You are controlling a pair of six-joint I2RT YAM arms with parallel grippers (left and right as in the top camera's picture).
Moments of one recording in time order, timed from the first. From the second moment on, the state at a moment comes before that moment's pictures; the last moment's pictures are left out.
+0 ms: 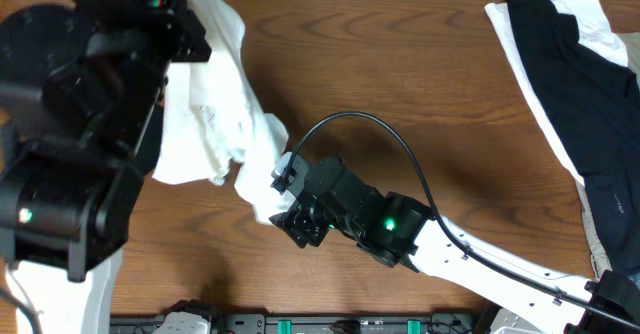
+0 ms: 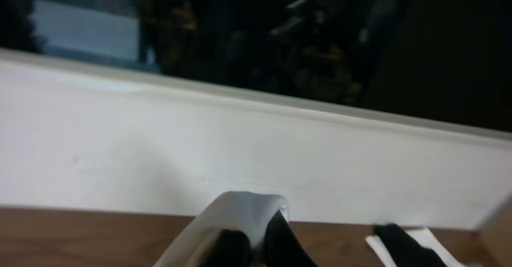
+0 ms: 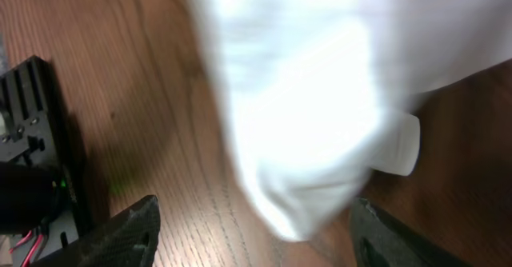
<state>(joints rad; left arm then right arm) -0.24 1.26 1.86 -0.68 -0.07 -0.29 0.99 1.45 0.95 -0.25 -0.15 0.16</state>
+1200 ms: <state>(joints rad) -0.36 1.29 1.86 -0.47 -0.46 -0.51 1.08 1.45 0.95 -0.06 0.13 0.40</state>
